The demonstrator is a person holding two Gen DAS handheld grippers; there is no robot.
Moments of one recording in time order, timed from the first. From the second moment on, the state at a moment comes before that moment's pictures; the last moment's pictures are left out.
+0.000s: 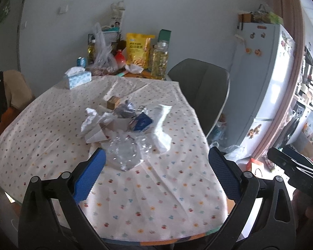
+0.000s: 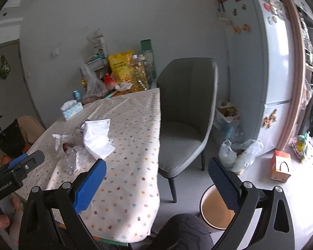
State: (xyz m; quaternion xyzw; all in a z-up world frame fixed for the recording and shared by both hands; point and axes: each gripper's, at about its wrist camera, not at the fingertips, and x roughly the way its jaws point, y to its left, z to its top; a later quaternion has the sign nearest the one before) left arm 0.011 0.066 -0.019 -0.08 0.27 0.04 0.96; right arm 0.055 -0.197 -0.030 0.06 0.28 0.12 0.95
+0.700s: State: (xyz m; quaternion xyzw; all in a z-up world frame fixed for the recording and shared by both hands) left arm 0.087 0.132 -0.090 -0.15 0.36 0.07 0.92; right arm 0.112 -0.162 -0.072 0.05 0.34 0.16 0.92
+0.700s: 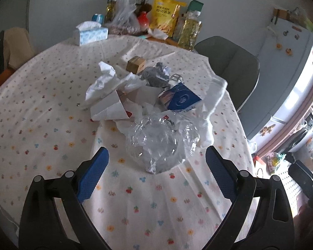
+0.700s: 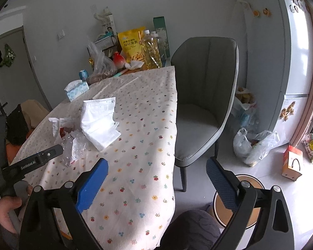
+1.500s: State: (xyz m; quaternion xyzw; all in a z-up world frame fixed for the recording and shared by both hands) left arm 0.127 0.116 -0.096 -0.13 0.41 0.09 0.90; right arm 0.145 -0.147 -0.077 0.04 0.36 0.17 0.92
